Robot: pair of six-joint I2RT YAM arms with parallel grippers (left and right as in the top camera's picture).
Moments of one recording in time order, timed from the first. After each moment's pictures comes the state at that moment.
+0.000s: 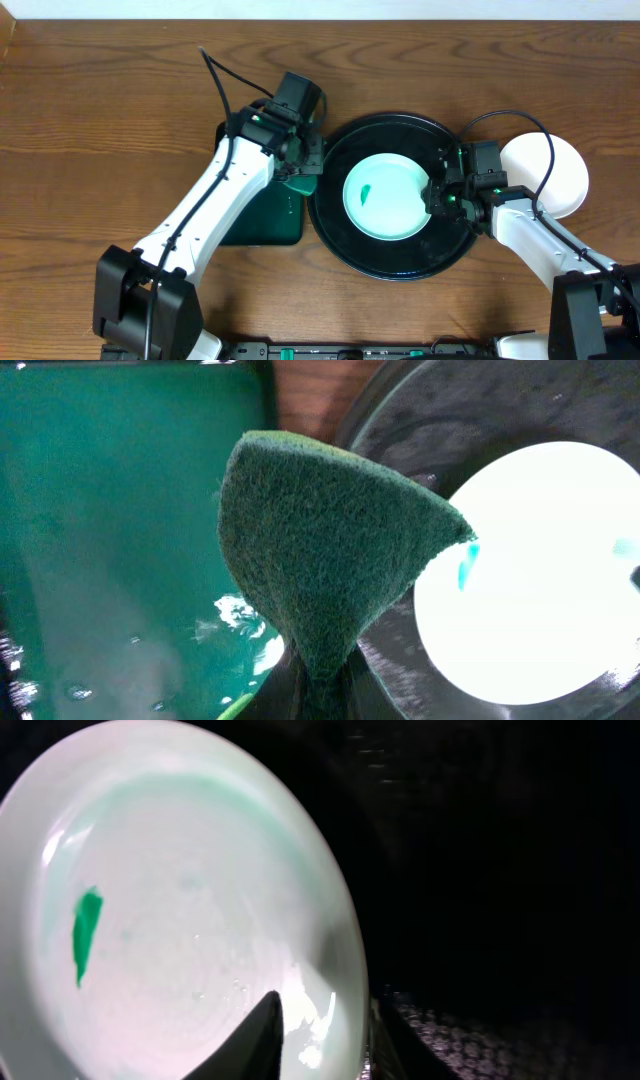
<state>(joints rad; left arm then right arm) -0.45 1.68 1.38 -0.94 0.04 -0.40 0.17 1.55 0.72 -0.30 -0.24 0.28</state>
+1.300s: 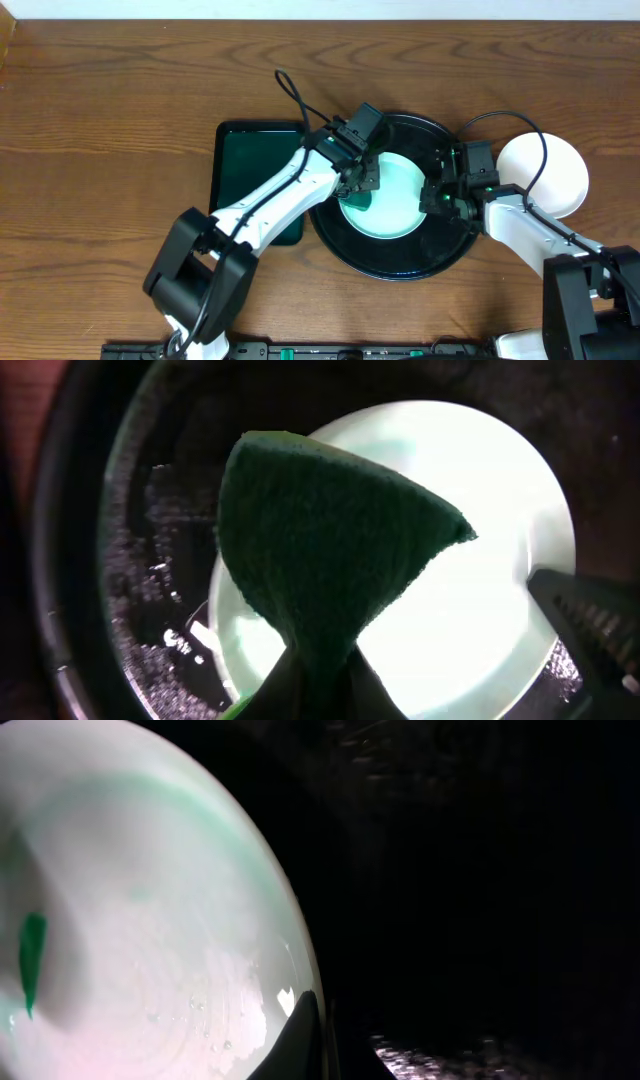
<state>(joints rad) -0.68 1.88 1.38 -0.73 0.04 -0.70 0.20 1.61 0.72 -0.25 -0.21 0.33</state>
